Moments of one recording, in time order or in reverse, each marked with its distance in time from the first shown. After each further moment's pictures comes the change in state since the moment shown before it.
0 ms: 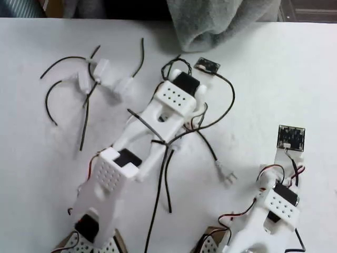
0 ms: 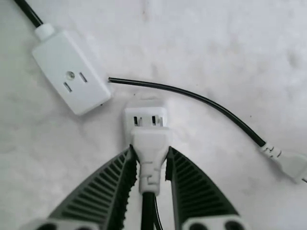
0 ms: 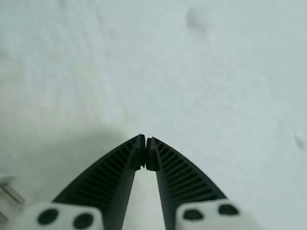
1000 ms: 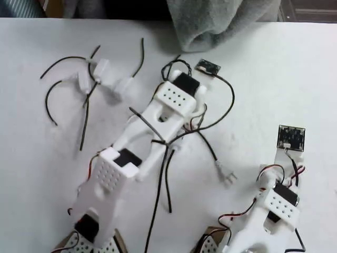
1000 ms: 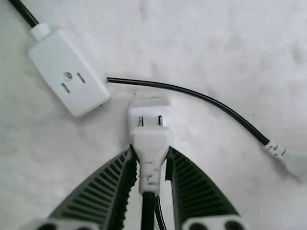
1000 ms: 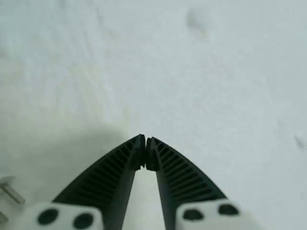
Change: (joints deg) left arm 0.0 0.0 0.4 -0.5 -1.3; right arm 0.0 0.0 0.0 0.0 0.0
